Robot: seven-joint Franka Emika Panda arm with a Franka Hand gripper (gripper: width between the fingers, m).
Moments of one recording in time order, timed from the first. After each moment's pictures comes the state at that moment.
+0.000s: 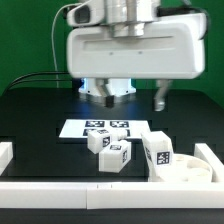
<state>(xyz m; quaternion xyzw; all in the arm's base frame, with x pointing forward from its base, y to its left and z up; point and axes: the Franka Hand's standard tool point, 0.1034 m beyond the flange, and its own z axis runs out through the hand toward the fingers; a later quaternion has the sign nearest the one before) 0.567 -0.006 0.122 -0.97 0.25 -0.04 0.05</state>
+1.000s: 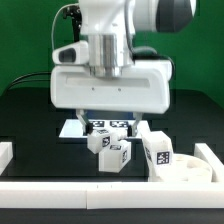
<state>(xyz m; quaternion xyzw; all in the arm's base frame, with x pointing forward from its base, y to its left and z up) 0.503 -0.019 0.043 -0.99 0.15 -0.04 0.00</state>
